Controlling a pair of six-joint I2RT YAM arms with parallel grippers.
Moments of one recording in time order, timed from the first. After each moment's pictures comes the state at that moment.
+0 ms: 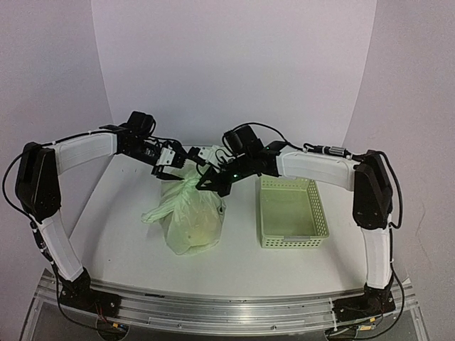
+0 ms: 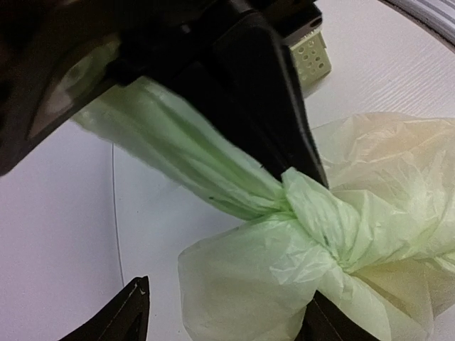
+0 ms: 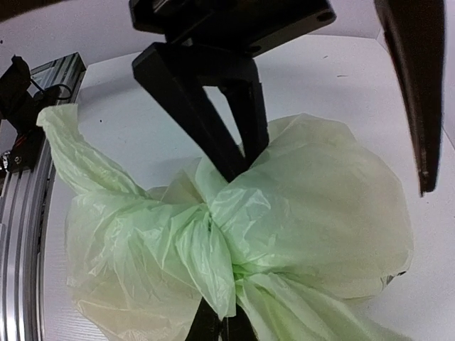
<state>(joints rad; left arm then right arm) -0.40 1.77 1.45 -0.54 0.85 1.55 0.84 2.12 1.80 -0.39 -0.49 -0.34</state>
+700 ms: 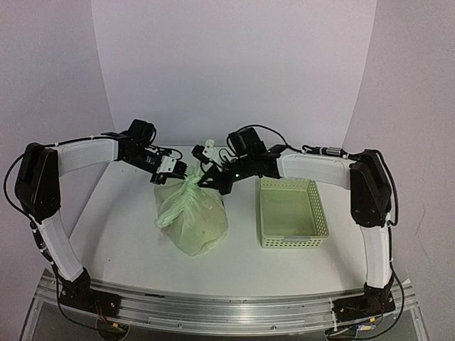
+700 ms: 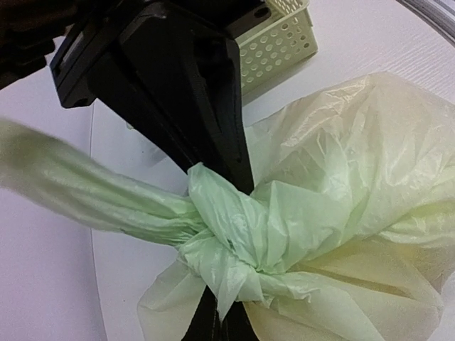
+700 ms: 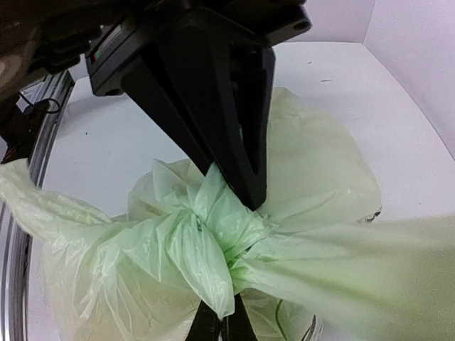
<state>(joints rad) -0.40 1.76 1.36 -0.50 0.80 1.51 0.80 2.13 1.74 -0.25 -0.52 -0.31</state>
